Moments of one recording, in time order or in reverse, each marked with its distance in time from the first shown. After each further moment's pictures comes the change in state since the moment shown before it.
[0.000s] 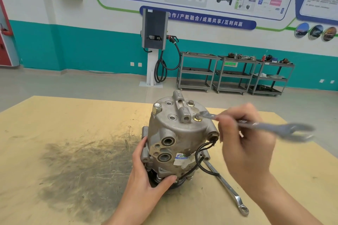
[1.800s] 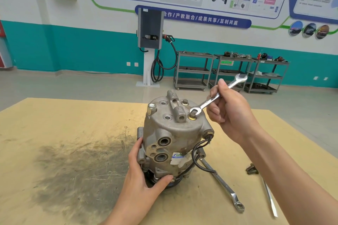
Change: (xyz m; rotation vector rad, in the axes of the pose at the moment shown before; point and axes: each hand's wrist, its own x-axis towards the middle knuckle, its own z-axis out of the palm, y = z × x) left_hand 0.002 -0.003 0.001 0.057 0.023 0.015; right_hand 0.043 0.054 0.001 0.768 -0.167 1.004
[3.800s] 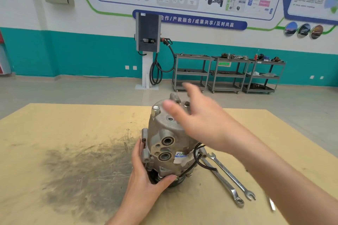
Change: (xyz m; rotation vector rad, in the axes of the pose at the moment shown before) left_hand 0.000 0.009 -0.003 -0.044 -0.021 -0.024; right_hand -0.048 -0.027 0.073 -1.328 -0.112 -0.066
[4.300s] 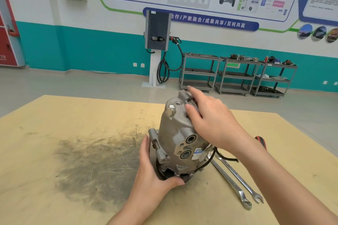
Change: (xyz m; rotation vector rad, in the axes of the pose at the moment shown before) left_hand -0.004 0.004 -0.003 -0.136 -0.034 -0.008; right_hand 0.021 0.022 0.024 -0.154 0.118 -0.143
